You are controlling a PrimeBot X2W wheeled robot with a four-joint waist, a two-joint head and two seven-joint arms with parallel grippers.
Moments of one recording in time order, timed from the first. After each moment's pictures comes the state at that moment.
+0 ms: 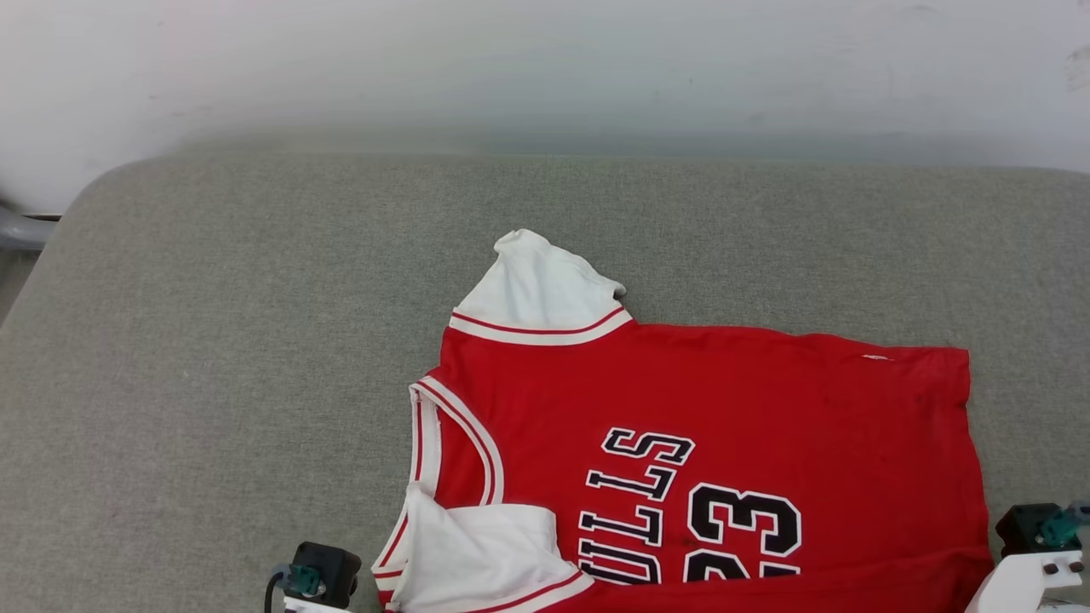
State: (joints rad) left arm -0.01 0.56 -0.65 0.05 -0.72 0.22 0.33; right arm 0.08 -0.29 -0.10 0.13 0.28 0.13 0.88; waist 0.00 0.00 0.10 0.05
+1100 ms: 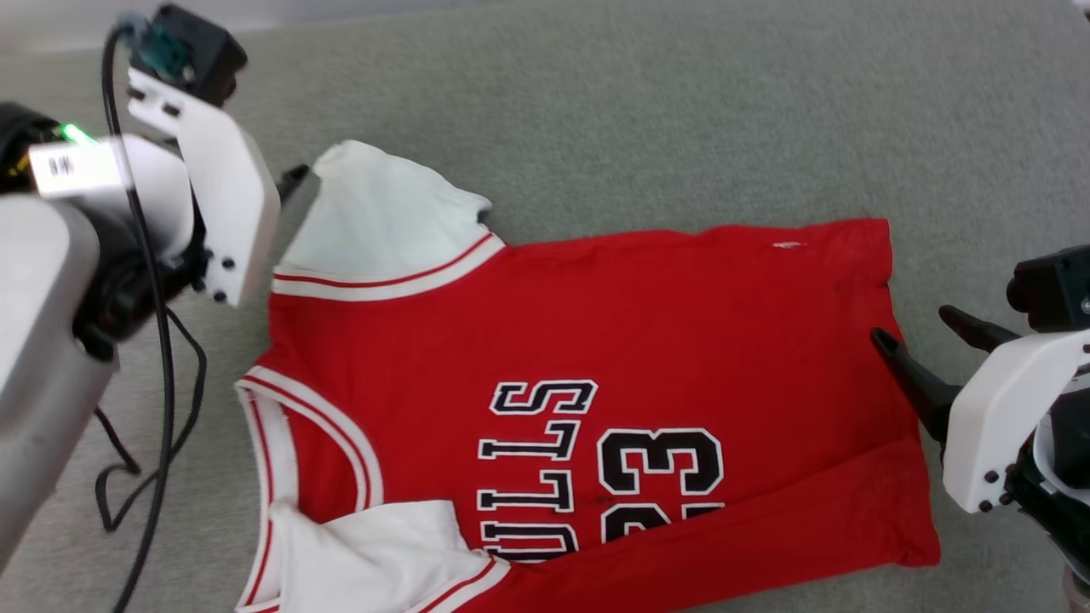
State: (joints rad) left arm -0.87 0.71 -0.58 0.08 -0.69 -0.03 0.76; right arm -0.22 -0.27 -0.02 -0.35 0.36 0.13 0.91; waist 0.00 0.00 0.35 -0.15
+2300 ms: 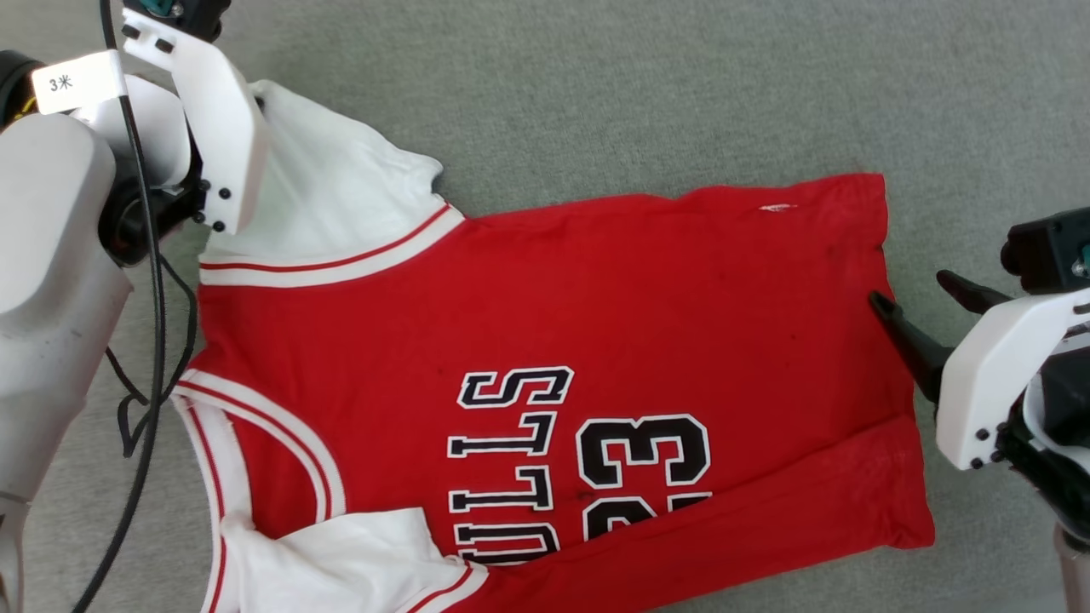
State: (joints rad) left arm -1.11 0.59 -0.72 0.57 -0.69 -0.13 0.57; right arm -0.30 -0.27 0.00 -0.24 0.34 0.13 0.84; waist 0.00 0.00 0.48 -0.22
